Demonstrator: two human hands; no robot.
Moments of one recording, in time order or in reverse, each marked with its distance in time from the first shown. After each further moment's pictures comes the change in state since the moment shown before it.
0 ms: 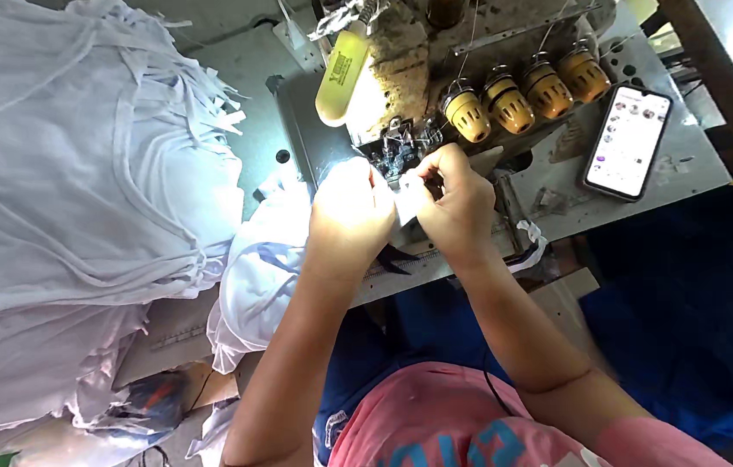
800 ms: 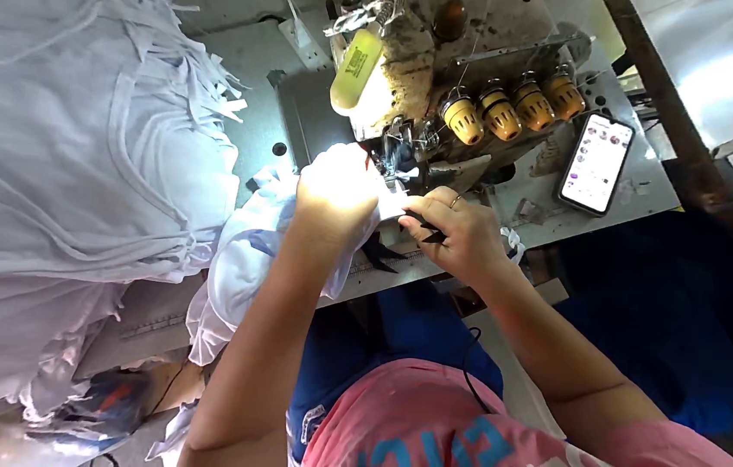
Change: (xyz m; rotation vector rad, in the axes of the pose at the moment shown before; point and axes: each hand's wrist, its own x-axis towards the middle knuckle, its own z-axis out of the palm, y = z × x) left_hand 0.023 -0.001 -0.018 0.184 -0.252 0.007; right_hand -0.015 0.023 -0.030 -0.035 -0.227 -0.394
